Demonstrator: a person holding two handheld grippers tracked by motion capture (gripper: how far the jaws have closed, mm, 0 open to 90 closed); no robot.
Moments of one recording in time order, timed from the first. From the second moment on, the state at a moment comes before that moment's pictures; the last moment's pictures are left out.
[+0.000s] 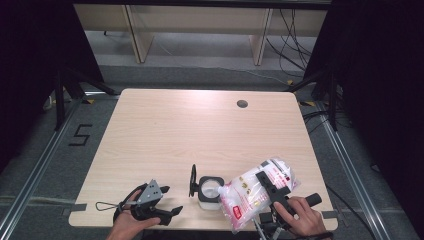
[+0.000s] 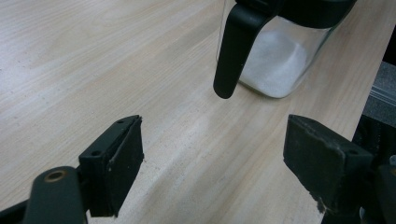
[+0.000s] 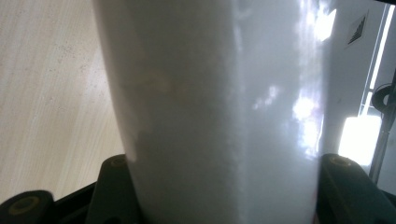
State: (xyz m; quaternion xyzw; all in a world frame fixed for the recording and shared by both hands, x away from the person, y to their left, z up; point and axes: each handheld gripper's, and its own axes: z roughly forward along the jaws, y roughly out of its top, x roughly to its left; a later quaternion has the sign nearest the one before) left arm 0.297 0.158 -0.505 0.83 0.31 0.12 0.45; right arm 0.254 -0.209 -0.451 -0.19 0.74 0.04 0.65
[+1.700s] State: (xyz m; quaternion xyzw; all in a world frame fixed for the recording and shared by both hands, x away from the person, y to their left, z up) left arm 0.297 0.159 -0.504 0.83 0.31 0.12 0.44; right arm 0.255 -0.208 -0.448 -0.21 0.73 0.05 0.65
